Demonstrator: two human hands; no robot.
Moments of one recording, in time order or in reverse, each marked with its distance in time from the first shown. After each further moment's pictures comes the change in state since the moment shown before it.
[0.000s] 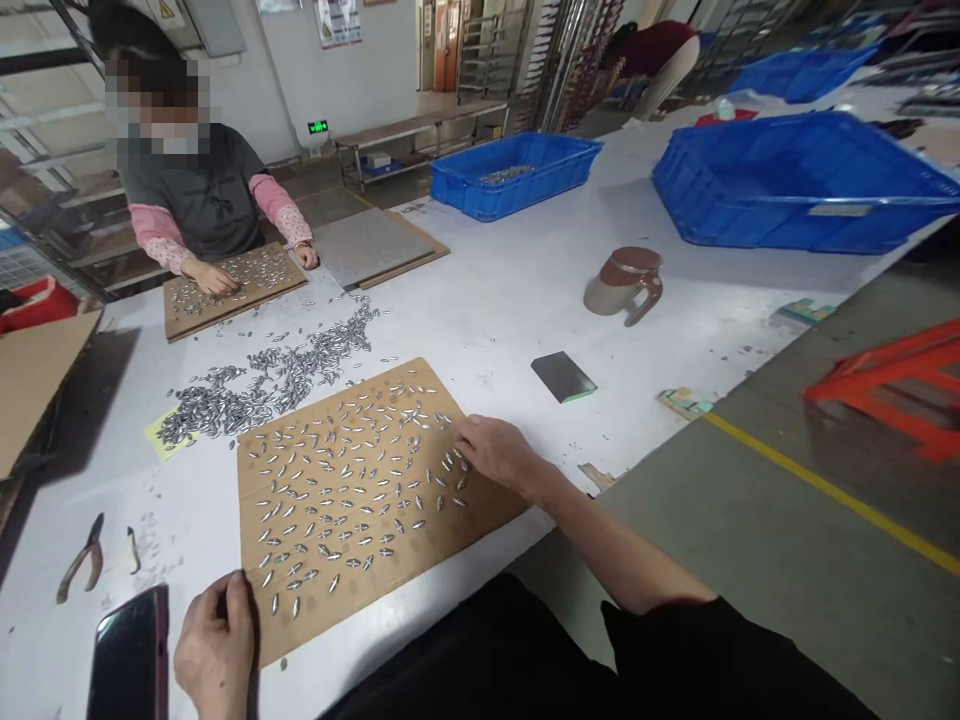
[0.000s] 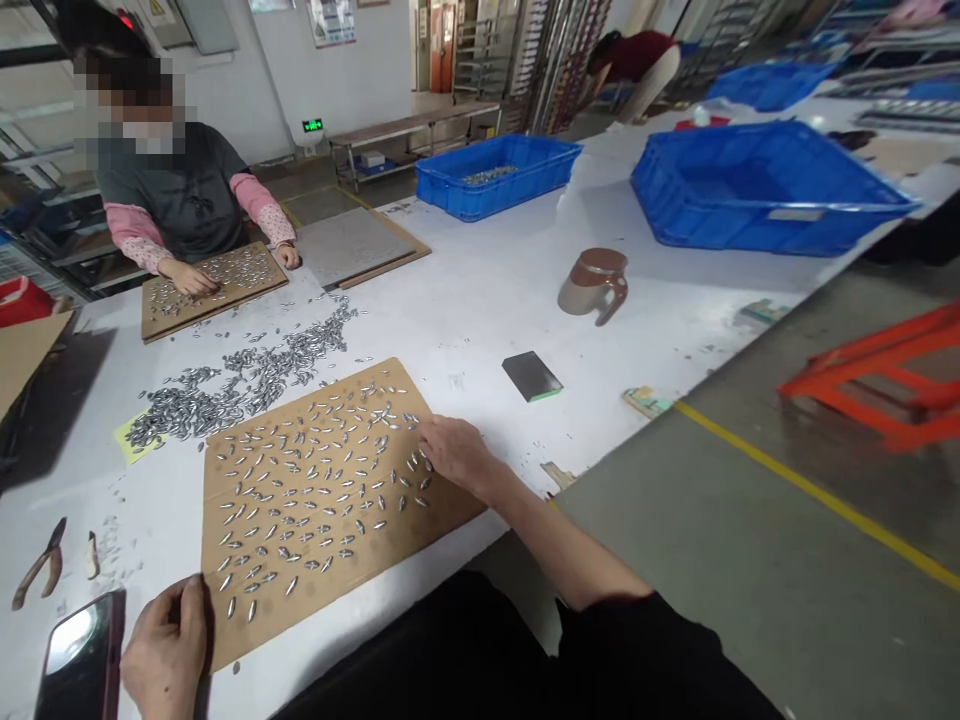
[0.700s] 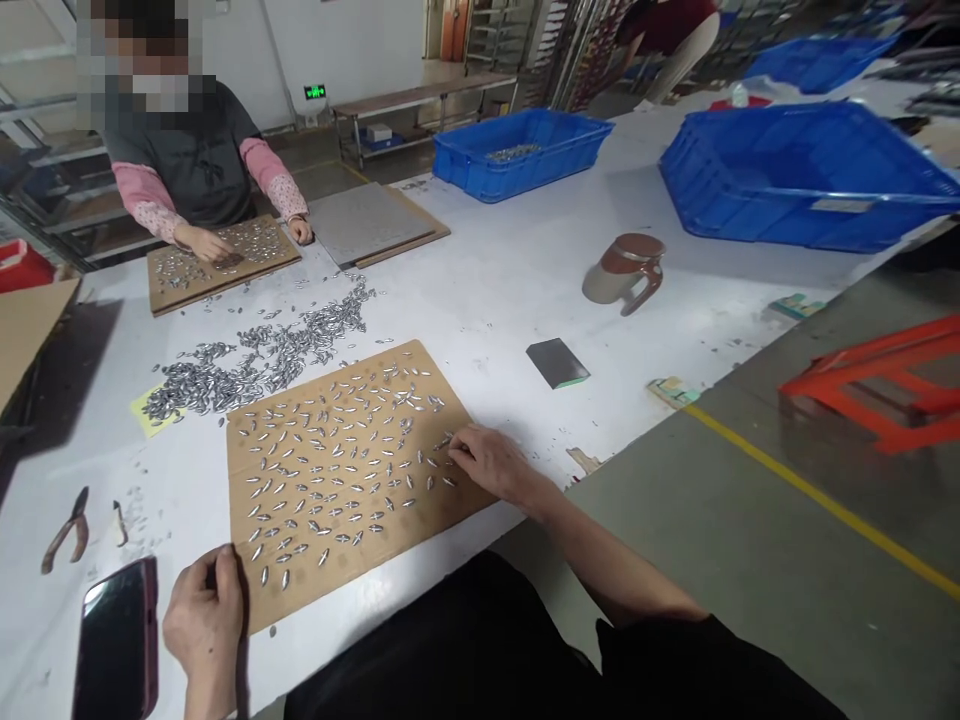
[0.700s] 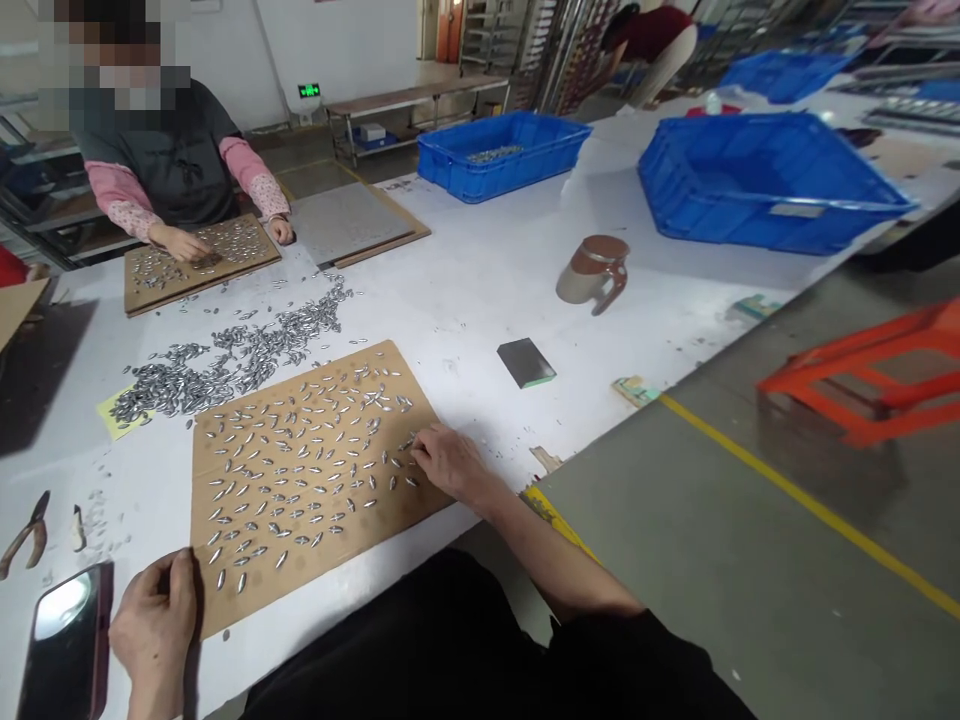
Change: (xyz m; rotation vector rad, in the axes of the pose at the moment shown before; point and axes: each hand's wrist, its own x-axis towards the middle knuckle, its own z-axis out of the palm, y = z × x) left_hand -0.004 0.004 0.001 -0.016 0.024 0.043; right_hand -0.032 -0.007 0.022 0.233 -0.005 0.093
